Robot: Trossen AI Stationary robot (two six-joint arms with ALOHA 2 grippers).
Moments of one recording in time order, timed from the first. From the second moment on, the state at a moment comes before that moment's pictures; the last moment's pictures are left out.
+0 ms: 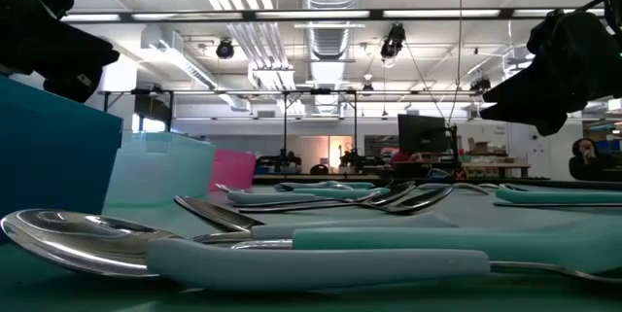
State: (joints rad) left arm -0.73 0.22 0.02 0.06 -0.75 -0.38; right arm 0.32 0.53 0.01 0.22 0.57 0.46
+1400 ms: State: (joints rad) left arm -0.73 0.22 0.02 0.06 -0.74 -0.38; right arm 0.32 0.53 0.01 0.22 0.60 0.45
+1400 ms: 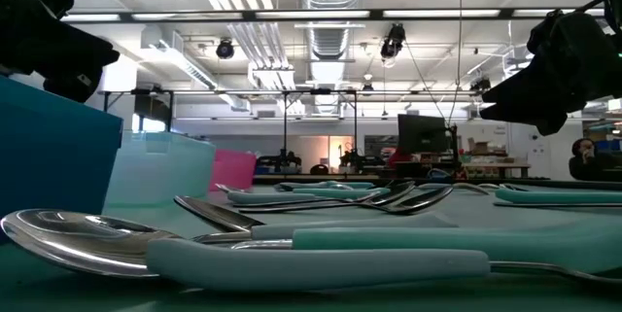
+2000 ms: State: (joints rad) left arm -0.73 0.22 0.02 0.06 -0.75 -0.38; right arm 0.31 0.52 0.01 0.22 0.64 0.45
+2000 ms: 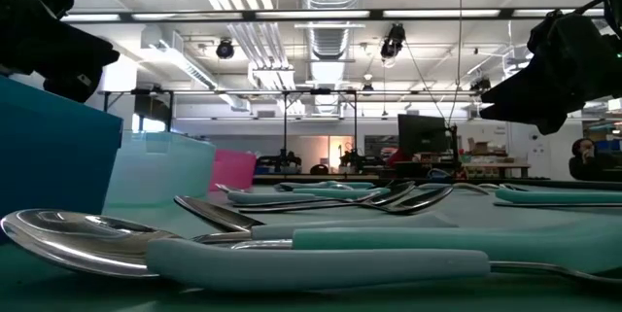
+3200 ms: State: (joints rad) left arm -0.73 0.22 0.02 0.06 -0.74 -0.38; right arm 0.26 0.53 0.16 0.27 0.68 0.35
